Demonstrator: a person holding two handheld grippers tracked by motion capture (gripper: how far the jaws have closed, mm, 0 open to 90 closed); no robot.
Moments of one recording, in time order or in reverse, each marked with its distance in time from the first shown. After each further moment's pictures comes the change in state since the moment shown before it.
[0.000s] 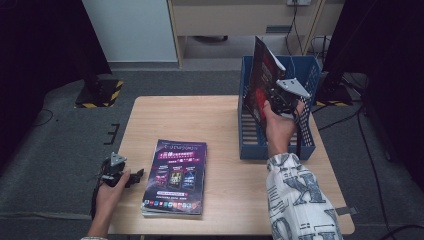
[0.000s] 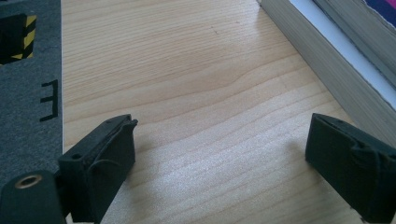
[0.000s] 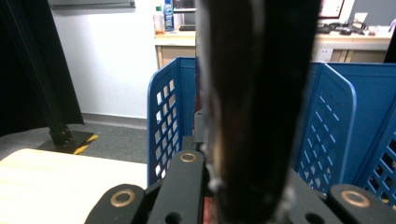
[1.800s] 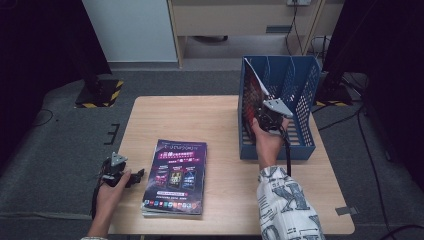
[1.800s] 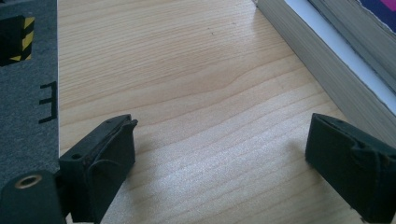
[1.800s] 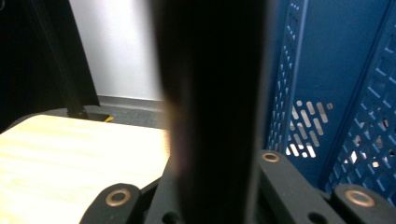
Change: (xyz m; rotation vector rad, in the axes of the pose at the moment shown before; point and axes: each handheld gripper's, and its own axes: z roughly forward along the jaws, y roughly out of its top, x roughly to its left) left arm -0.001 0.001 0.001 0.000 -0.005 0.006; right arm 0.015 -0.072 0.019 0.054 0.071 0.023
